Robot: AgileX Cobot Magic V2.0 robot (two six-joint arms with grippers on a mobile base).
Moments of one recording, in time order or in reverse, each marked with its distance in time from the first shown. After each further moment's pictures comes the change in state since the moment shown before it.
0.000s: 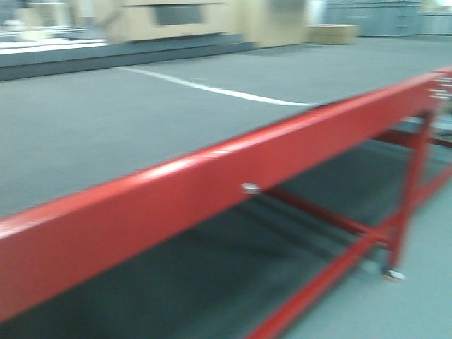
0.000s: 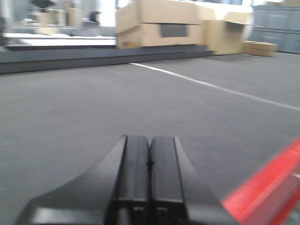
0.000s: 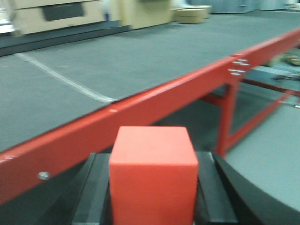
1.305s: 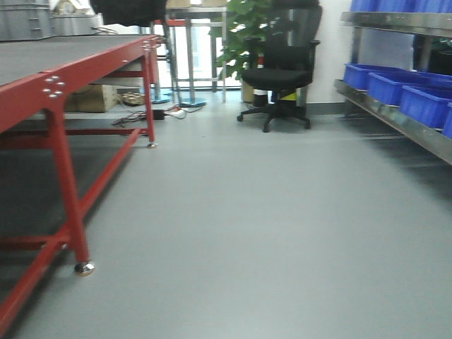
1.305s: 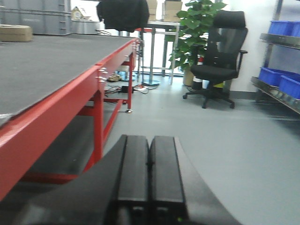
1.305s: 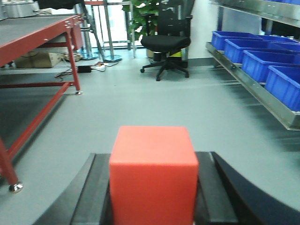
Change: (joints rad) left arm 0.000 0.000 0.000 0.000 0.000 0.002; right arm 0.000 0.000 0.000 0.000 0.000 -0.002
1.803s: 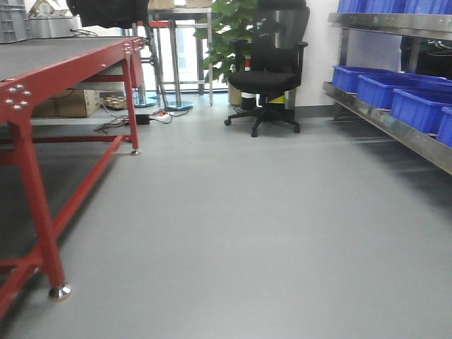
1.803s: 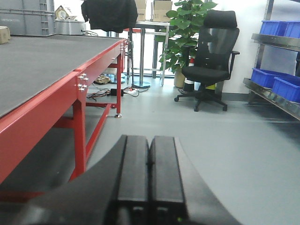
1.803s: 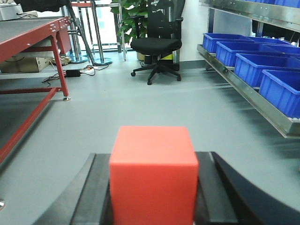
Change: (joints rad) left arm 0.000 0.000 0.000 0.000 0.000 0.000; right arm 0.000 0.000 0.000 0.000 0.000 0.000
